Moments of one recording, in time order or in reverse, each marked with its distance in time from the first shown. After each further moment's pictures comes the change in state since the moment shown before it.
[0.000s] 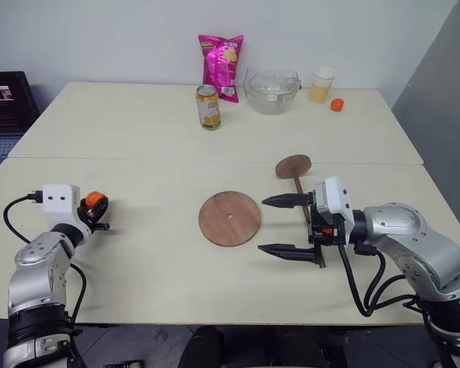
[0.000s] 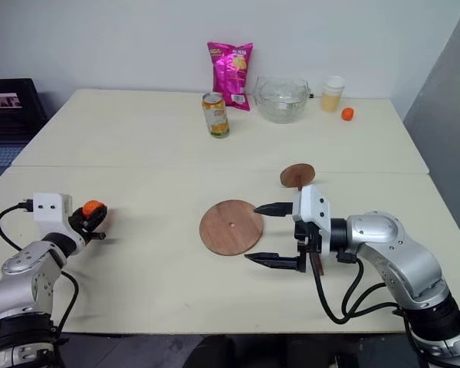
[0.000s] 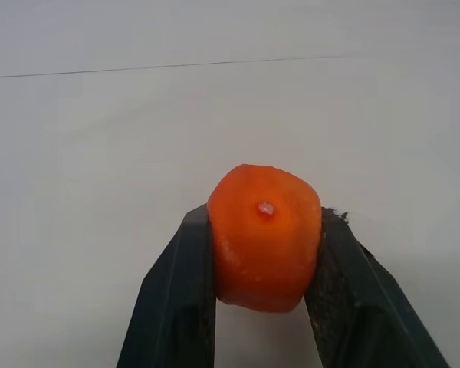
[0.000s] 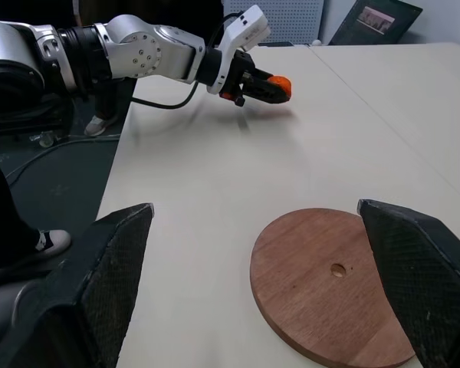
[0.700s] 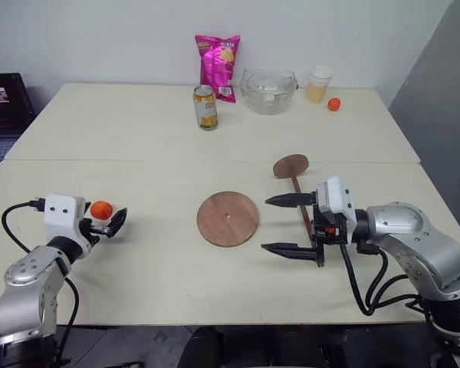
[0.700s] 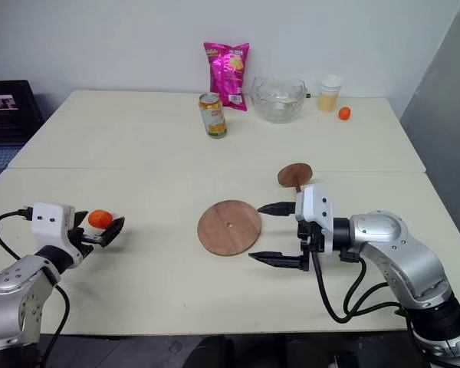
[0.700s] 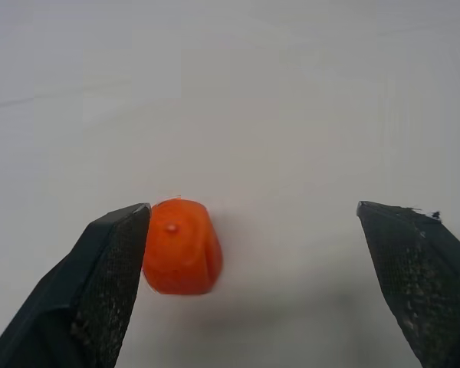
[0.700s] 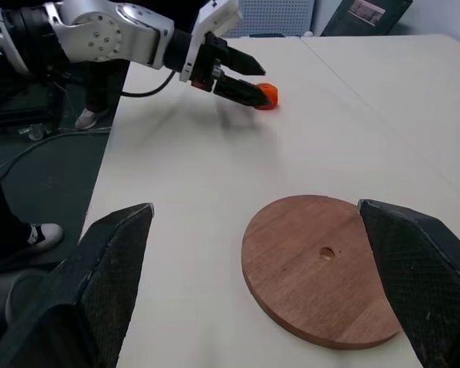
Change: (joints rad) left arm 0.259 0.026 0.016 -0.389 -0.048 0.066 -0.079; right arm 0.008 -0.014 -0.024 0.011 -0.008 -0.001 0.005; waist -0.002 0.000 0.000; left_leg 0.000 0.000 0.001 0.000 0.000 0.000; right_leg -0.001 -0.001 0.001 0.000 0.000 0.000
